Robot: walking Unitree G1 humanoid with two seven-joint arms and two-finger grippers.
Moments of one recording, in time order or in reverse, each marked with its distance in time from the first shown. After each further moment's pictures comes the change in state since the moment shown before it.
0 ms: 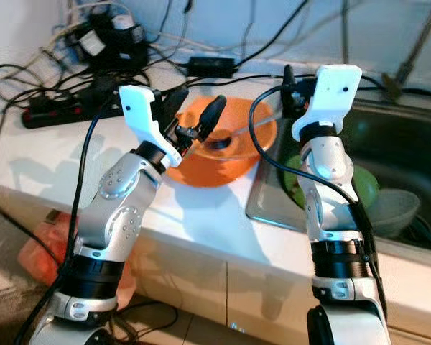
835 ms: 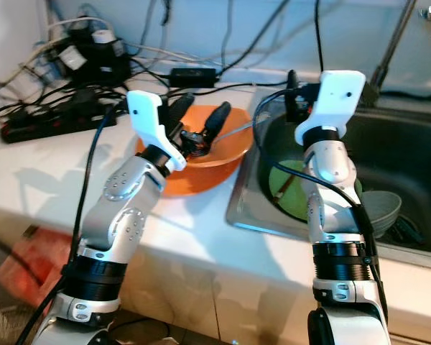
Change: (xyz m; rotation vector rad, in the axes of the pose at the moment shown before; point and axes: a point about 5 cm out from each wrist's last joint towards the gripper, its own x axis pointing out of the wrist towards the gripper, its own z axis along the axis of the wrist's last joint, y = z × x) left arm 0.001 -0.004 -0.007 -0.026 0.029 -0.009; right arm -0.003 -0.008 -0.005 -0.009 0.016 -0.014
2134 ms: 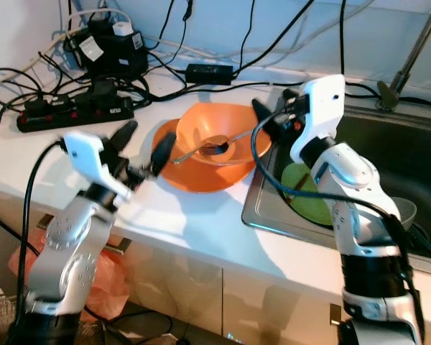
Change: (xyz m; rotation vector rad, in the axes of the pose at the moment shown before) left arm -0.079 0.034 -0.008 0.178 0.006 0.101; right arm -0.024 0.006 0.012 0.092 0.200 0.512
